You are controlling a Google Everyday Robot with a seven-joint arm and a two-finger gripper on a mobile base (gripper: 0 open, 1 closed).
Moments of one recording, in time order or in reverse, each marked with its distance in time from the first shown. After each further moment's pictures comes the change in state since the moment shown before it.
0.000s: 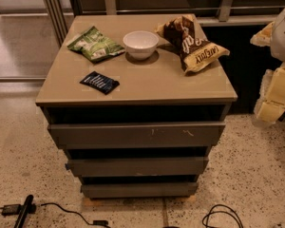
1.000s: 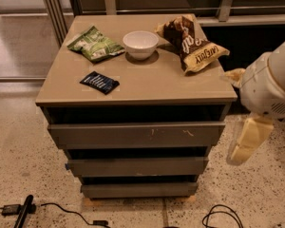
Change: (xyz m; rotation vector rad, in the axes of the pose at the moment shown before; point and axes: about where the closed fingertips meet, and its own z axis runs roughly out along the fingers) arm -0.014 0.046 0.072 -0.033 -0.122 -0.119
